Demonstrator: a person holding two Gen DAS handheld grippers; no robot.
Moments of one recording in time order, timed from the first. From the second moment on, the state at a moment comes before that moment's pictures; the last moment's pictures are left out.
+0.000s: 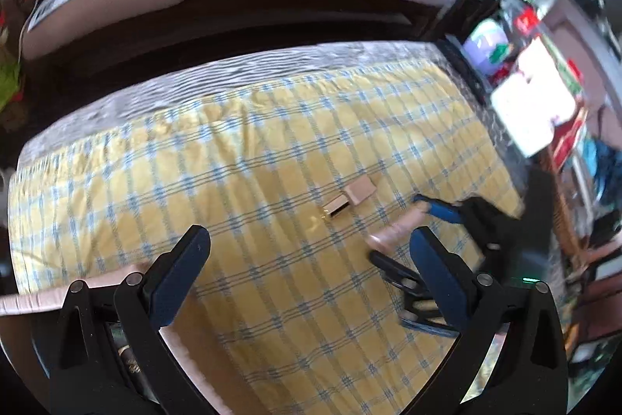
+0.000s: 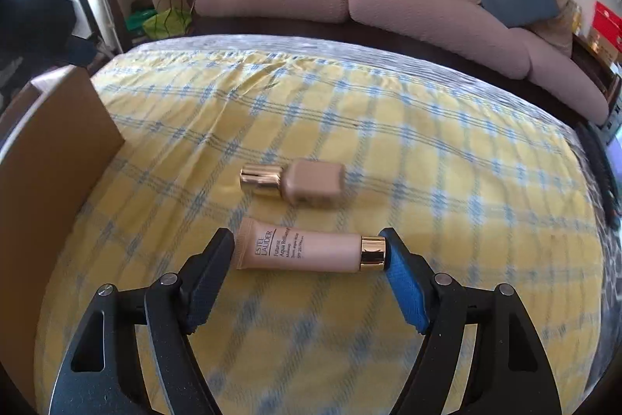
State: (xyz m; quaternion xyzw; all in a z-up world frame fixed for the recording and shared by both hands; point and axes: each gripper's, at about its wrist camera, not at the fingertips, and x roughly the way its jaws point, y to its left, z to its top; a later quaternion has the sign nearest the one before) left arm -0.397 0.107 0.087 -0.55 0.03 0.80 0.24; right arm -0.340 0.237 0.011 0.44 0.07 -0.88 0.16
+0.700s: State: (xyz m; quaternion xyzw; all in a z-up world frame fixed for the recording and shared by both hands) left arm -0.423 0.206 -0.004 -0.59 0.03 0.79 0.13; right arm -0.261 0.306 0.040 0.41 0.00 -0.89 0.19
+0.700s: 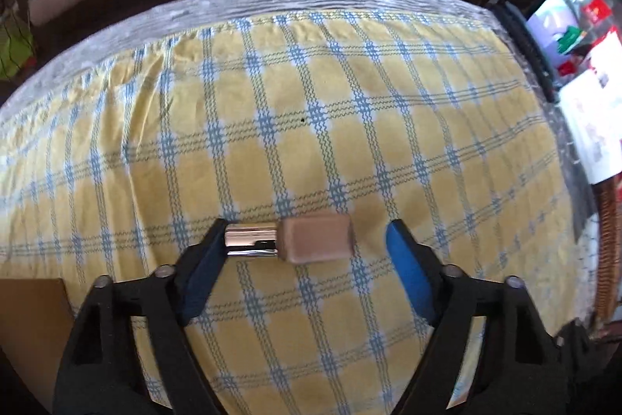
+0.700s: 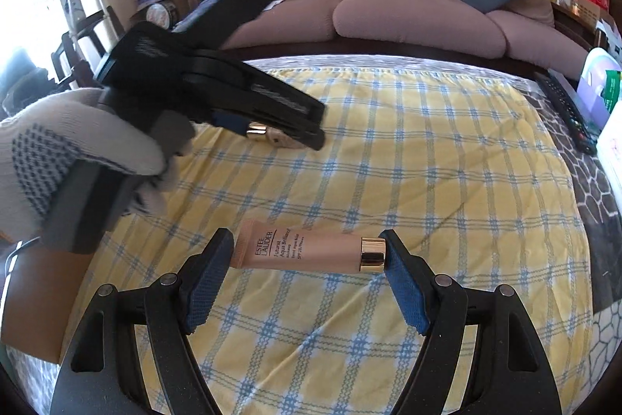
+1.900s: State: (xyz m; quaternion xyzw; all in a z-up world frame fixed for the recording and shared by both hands) left arm -0.184 -0.093 0.139 -0.56 0.03 0.79 0.24; right arm -0.117 0.091 0.161 0.39 0.16 -0.84 0.35
